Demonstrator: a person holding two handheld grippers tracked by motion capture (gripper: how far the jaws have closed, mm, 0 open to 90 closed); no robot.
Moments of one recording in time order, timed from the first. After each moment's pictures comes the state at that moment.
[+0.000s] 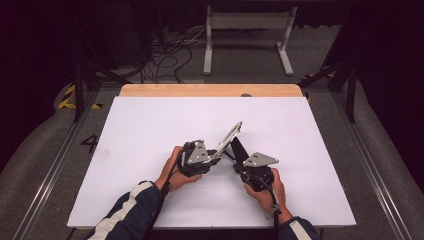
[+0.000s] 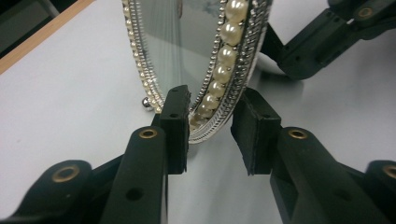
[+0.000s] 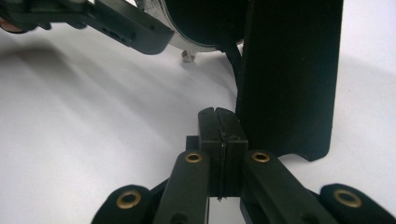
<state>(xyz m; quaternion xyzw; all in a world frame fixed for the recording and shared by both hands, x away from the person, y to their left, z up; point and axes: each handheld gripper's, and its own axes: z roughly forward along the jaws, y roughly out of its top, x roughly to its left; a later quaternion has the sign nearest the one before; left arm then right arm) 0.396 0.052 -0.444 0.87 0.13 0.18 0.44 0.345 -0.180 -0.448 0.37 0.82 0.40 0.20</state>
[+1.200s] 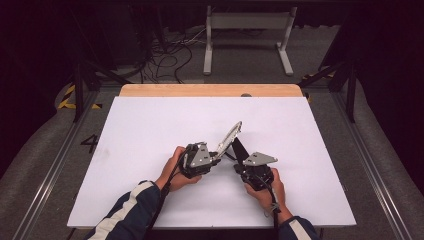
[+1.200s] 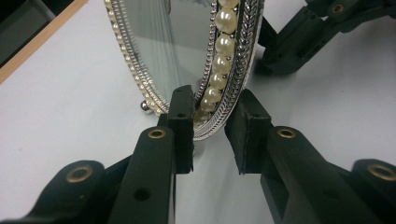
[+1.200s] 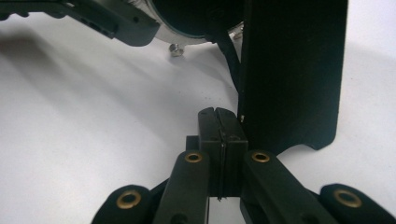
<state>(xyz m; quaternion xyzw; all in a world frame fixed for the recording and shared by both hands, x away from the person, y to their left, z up) 0.389 0.048 -0.442 0.88 0.10 0.20 0.42 0.350 -0.183 -0.454 0.37 0.82 0.38 0.19</state>
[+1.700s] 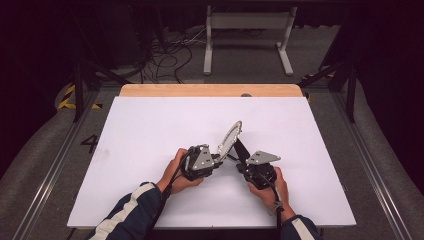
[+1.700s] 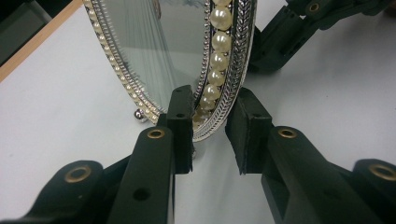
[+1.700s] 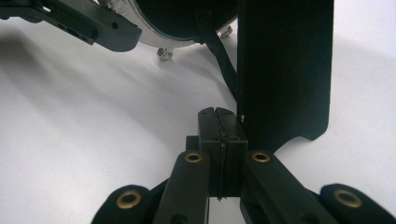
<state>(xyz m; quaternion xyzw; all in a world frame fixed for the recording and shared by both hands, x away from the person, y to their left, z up) 0.384 0.044 -0.442 0.88 0.10 0.19 0.42 0.353 -0.191 -0.453 0.37 0.83 0.38 0.19</state>
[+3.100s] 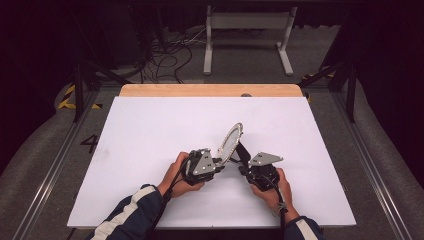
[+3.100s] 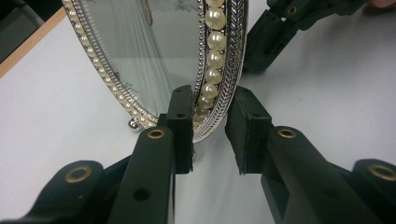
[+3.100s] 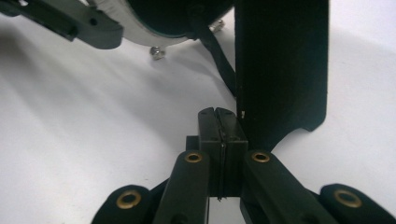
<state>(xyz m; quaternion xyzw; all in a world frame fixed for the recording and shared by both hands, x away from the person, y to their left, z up) 0.371 0.039 -0.440 0.88 0.09 0.19 0.43 0.350 -0.199 -0.452 0.37 0.83 0.37 0.18</state>
